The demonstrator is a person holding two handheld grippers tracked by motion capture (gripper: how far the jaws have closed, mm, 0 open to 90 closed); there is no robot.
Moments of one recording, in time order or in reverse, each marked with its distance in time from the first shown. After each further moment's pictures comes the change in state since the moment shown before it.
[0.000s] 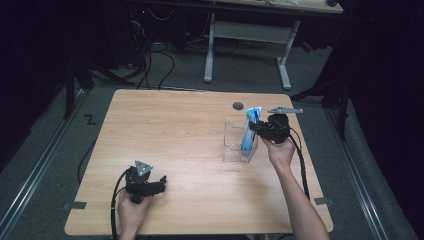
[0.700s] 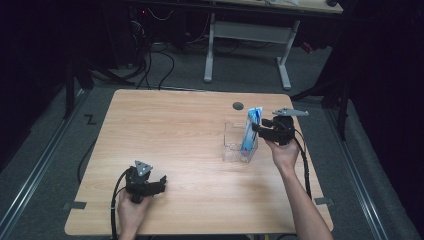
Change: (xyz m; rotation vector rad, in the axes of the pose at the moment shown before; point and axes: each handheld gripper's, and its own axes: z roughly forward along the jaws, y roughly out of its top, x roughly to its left) left arm 0.000 0.000 0.000 0.000 0.000 0.000; right arm -0.003 -0.003 -0.014 -0.033 -0.044 -0.024
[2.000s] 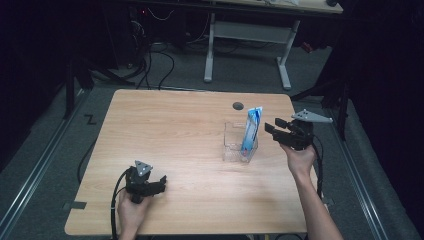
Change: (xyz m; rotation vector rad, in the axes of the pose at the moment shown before) left arm 0.000 0.000 0.000 0.000 0.001 -0.001; right arm -0.007 -0.004 -0.054 -0.107 0.007 -0.016
